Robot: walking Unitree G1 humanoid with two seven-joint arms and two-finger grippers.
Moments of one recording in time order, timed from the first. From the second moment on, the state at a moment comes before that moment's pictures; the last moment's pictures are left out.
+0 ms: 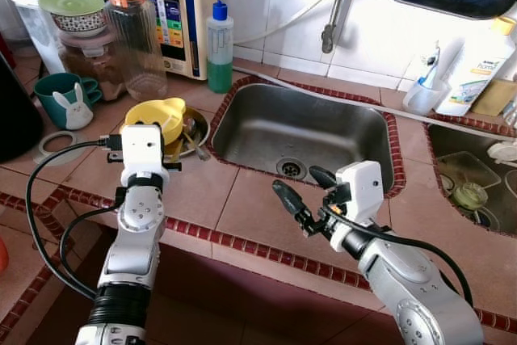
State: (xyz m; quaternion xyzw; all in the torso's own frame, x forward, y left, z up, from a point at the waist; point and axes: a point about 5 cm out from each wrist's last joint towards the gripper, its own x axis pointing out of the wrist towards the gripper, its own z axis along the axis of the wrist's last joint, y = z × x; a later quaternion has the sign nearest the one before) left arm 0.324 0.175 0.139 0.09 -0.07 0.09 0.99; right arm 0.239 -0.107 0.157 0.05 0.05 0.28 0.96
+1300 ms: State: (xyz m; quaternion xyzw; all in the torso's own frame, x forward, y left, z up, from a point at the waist) left arm 0.322 0.068 0.217 -0.25 -0.11 -0.26 0.93; right arm 0.304 -0.152 0.195 0.20 -0.02 0.12 0.97
